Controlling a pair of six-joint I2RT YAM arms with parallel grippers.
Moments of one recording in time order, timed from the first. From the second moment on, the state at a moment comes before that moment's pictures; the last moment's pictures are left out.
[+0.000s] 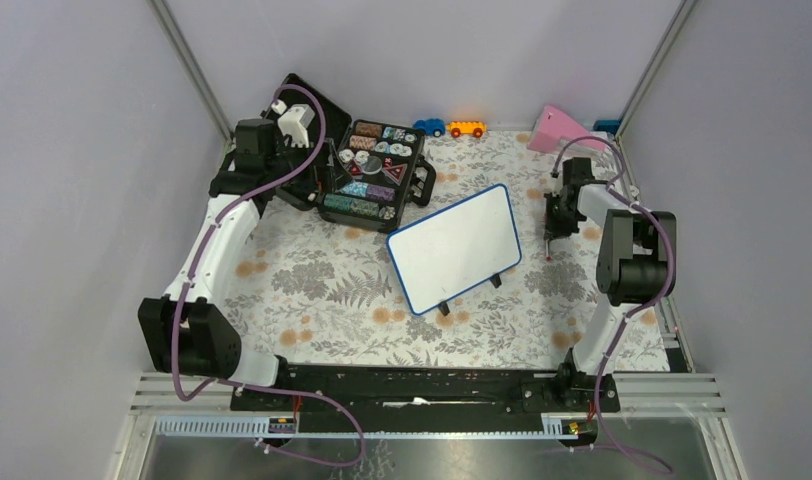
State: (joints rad) left arm -0.08 1.42 1.35 -0.50 0.50 -0.12; right arm -0.06 1.90 1.23 -0.52 -0.03 0.05
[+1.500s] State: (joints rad) left arm -0.26 1.42 1.31 -0.45 1.10 -0.47; right arm 0.80 1.44 1.63 -1.00 -0.24 -0.48
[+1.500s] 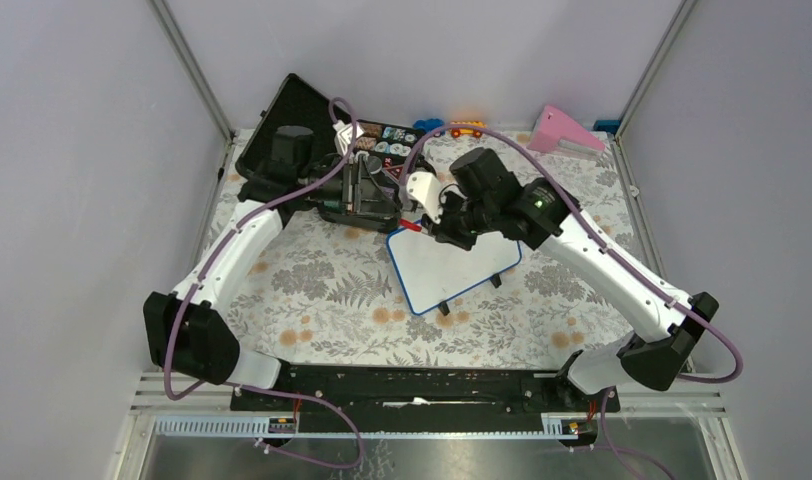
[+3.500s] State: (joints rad) left arm -0.29 1.43 1.11 -0.06 1.34 -0.74; right arm 0.72 1.45 1.70 -0.95 -0.19 -0.42
